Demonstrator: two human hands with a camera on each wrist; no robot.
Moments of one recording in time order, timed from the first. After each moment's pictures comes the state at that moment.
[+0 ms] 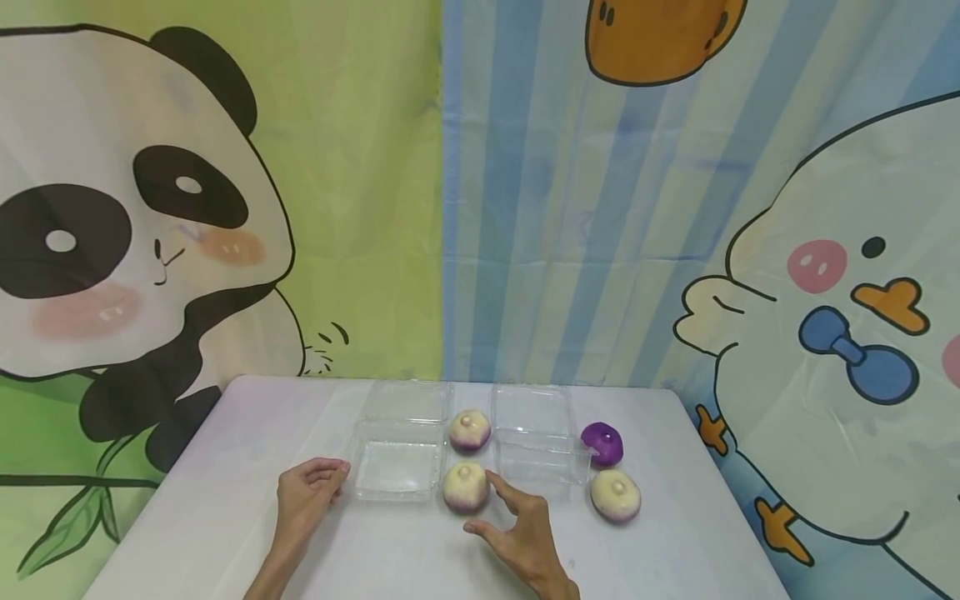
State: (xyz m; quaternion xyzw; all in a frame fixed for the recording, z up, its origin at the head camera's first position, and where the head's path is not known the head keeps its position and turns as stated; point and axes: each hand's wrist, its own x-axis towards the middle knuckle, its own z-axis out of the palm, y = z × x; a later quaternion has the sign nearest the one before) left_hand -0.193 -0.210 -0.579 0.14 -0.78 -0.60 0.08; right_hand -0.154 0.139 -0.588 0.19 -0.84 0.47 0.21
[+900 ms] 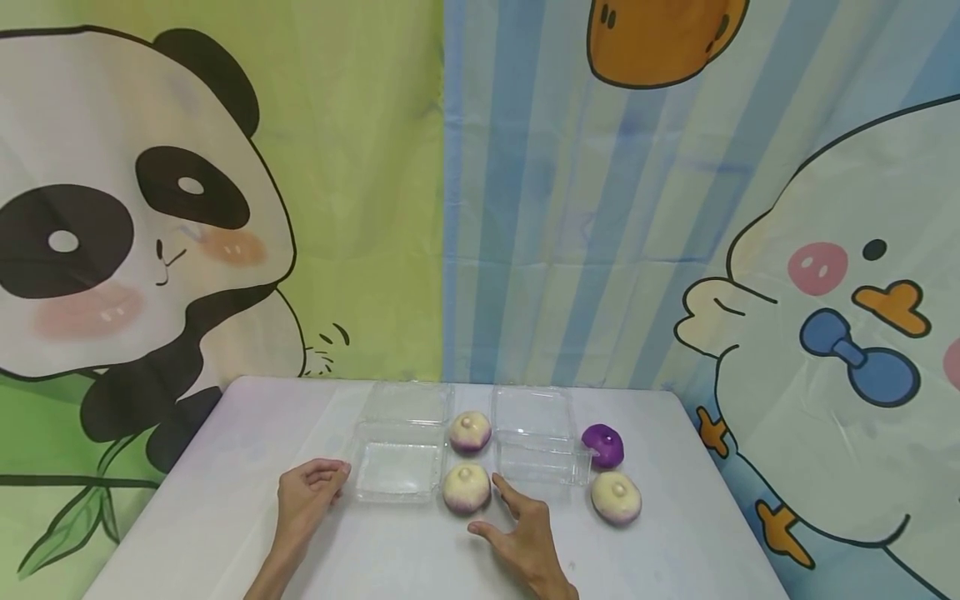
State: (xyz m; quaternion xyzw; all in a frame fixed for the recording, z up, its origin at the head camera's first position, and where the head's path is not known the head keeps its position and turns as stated) left_hand -0.193 -0.211 -0.578 0.13 -0.79 -0.59 0.08; right_hand -0.161 0.143 -0.610 0.17 -0.85 0.45 0.22
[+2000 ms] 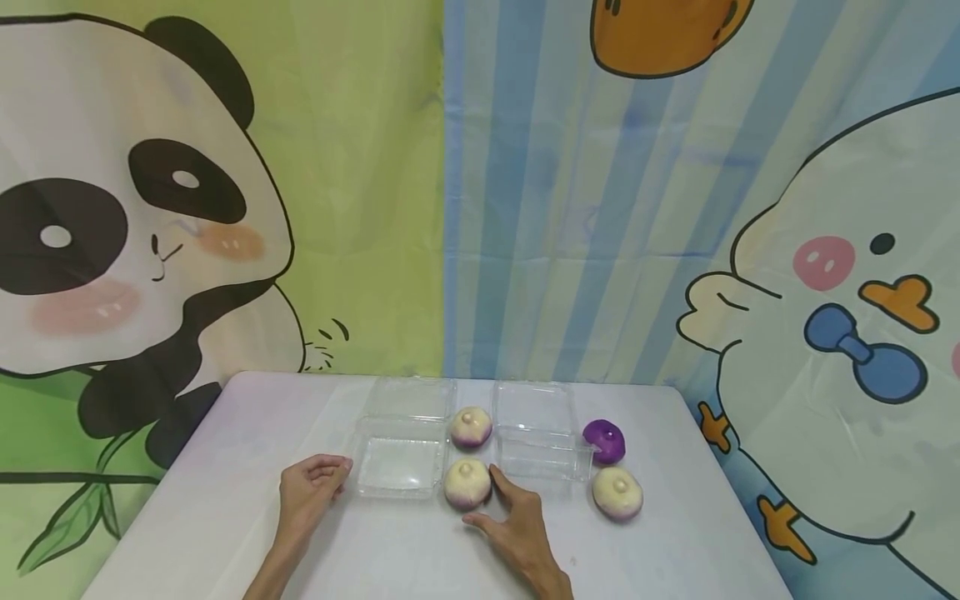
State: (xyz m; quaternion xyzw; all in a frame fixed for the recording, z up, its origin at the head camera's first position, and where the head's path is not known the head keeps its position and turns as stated) left_hand -0.196 -0.210 -0.580 0.13 -0.79 -0.60 0.08; right_hand -0.170 0.135 -0.616 0.14 -0.86 0.47 0.16
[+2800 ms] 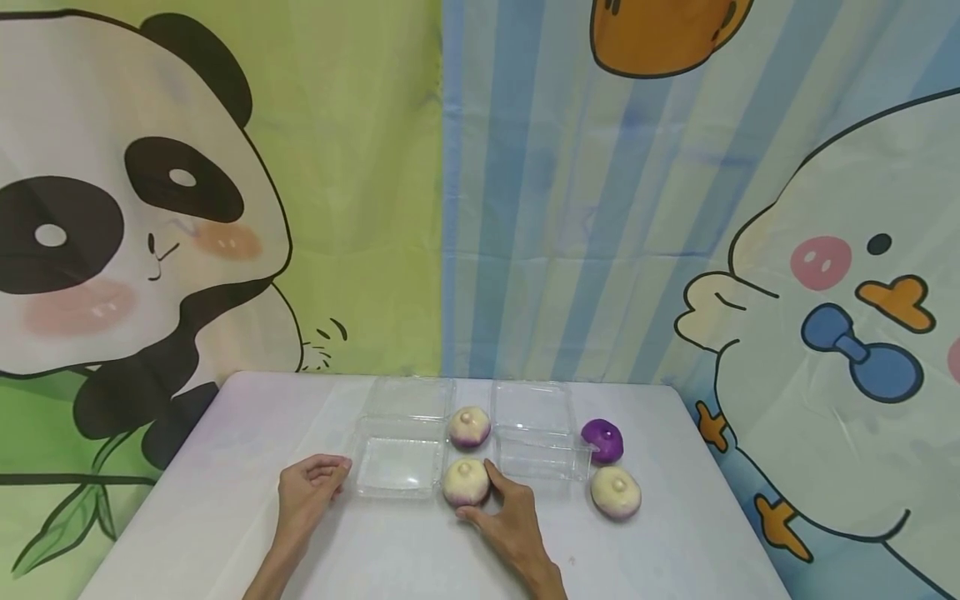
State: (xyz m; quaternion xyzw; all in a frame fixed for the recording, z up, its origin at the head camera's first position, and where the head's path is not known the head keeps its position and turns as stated) left_hand -0.197 -0.209 -0.581 0.14 -0.79 -0.59 0.08; right_hand -0.178 0.126 -0.616 0.15 -0.86 0.46 0.17
